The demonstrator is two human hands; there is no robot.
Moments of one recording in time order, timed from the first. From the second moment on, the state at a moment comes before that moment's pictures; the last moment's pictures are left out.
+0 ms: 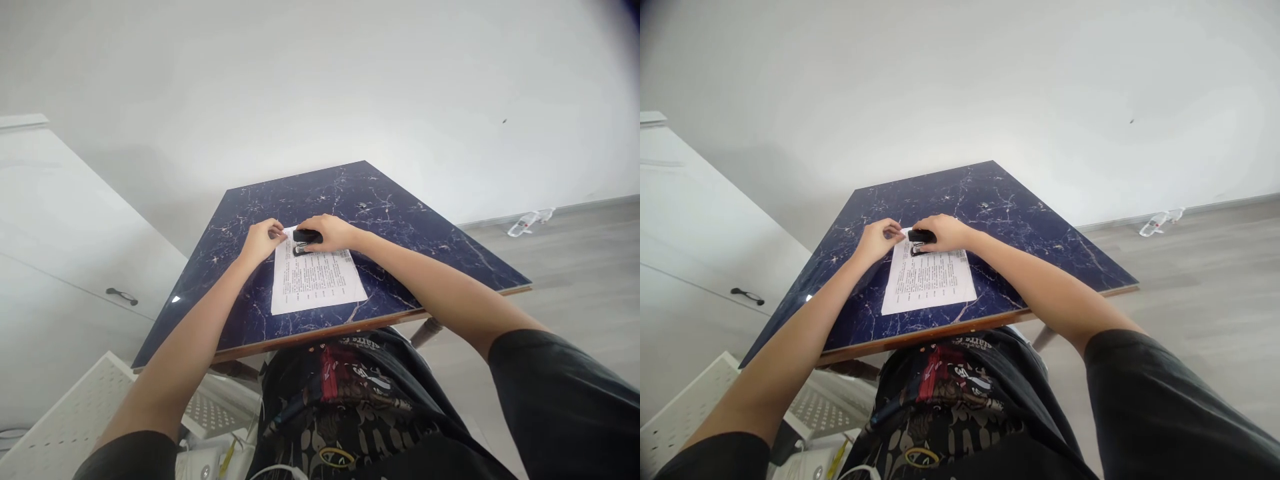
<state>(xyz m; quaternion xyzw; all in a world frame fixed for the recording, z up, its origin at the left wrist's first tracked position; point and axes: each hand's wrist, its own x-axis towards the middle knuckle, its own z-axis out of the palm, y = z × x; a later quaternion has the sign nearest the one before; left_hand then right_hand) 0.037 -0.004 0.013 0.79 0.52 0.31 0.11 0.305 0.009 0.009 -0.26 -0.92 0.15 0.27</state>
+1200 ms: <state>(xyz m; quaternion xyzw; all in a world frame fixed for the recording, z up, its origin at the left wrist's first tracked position) 0.032 0.017 -0.017 0.73 0.62 0.27 0.13 0.329 0.001 0.024 -0.30 -0.93 0.12 0.20</state>
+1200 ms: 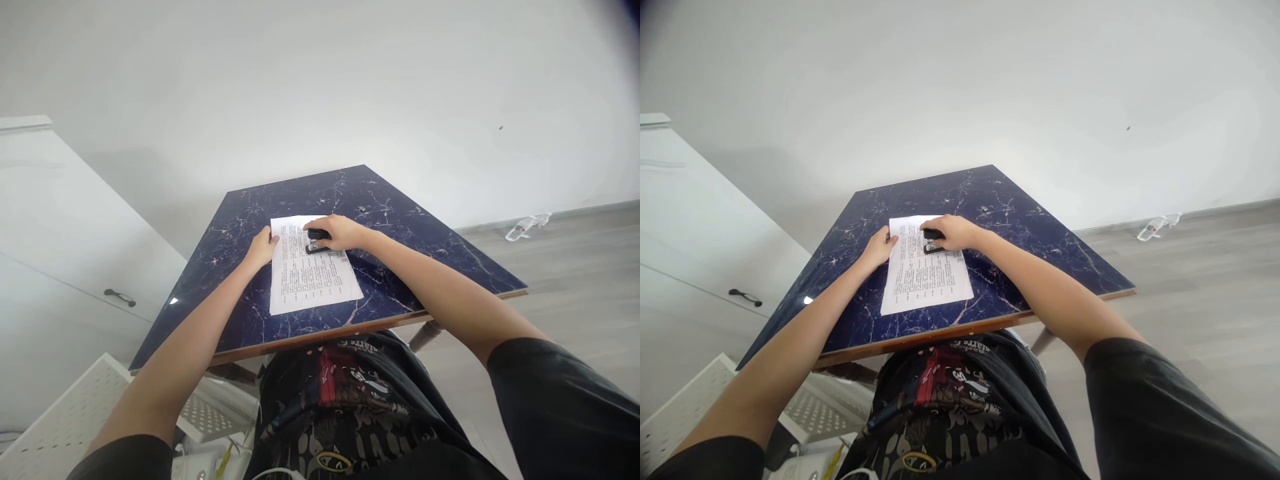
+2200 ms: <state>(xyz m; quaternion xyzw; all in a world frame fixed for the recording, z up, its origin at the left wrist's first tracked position) 0.022 0.007 -0.001 0.64 0.60 0.48 0.06 0.367 0.024 0.024 -0.29 -0.92 0.18 0.21</state>
